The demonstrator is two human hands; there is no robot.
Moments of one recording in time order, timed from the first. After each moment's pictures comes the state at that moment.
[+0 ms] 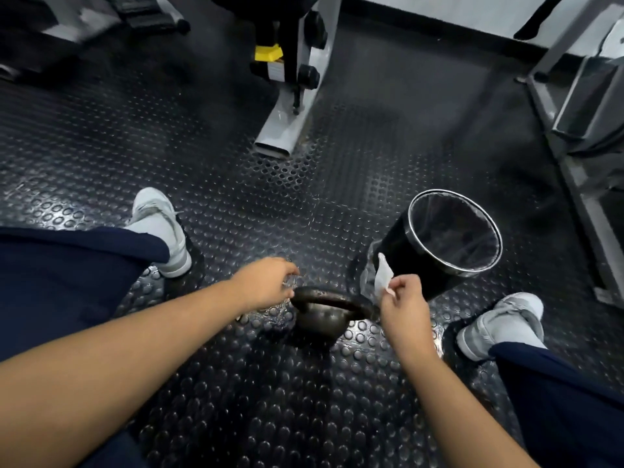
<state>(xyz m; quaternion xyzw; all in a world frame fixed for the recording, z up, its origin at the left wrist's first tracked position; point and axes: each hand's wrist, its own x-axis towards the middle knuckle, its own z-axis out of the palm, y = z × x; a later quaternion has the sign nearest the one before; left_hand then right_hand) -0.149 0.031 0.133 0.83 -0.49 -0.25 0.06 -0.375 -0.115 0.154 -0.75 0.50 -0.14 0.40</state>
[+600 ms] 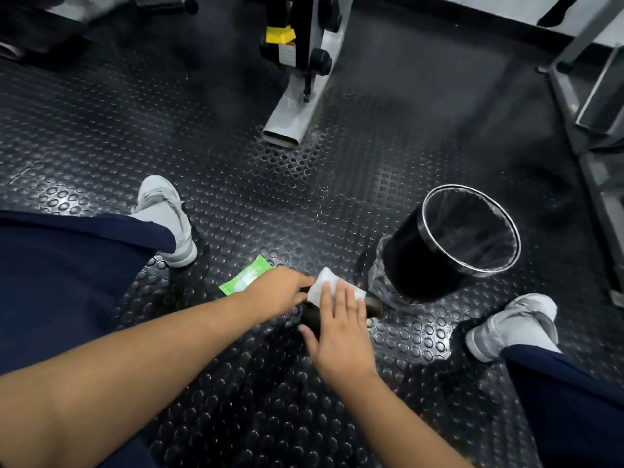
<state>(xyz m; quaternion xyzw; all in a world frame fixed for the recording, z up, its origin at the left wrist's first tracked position) -0.157 0.029 0.077 0.80 -0.51 -0.27 0.12 -0.345 -0.037 0.074 -0.95 0.26 0.11 0.10</state>
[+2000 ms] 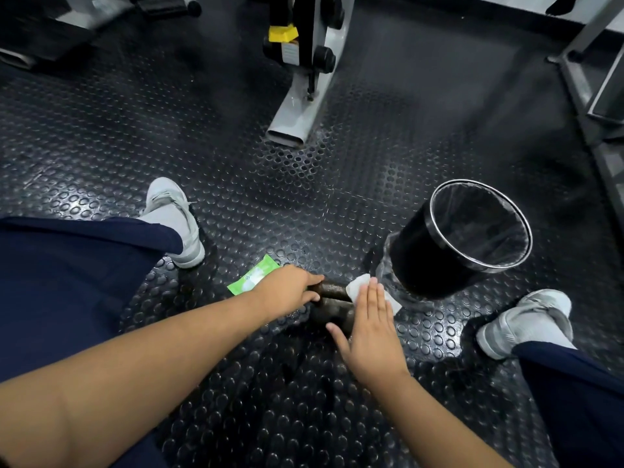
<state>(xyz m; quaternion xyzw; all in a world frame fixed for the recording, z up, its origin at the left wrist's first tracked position) -0.156 0.026 0.069 0.82 -0.50 -0.26 0.12 -0.370 -0.067 0.063 -0.94 0.30 0.09 0.12</state>
